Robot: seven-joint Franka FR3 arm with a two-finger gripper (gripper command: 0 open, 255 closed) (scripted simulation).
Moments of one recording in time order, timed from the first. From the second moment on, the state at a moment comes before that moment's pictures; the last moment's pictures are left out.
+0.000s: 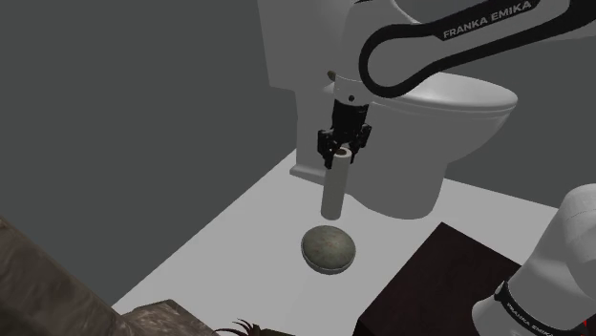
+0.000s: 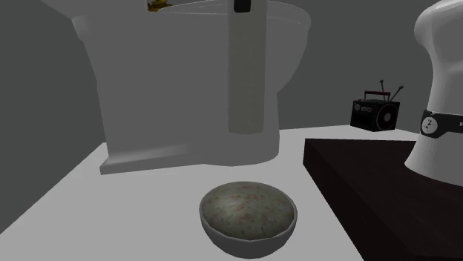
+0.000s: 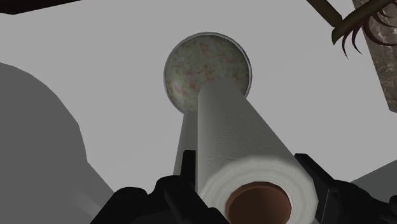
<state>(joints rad) 0.15 -0.27 0.11 -2.29 0.05 2.07 0.47</state>
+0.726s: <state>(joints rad) 0.15 -0.22 0.12 -2.39 0.05 2.23 0.47</state>
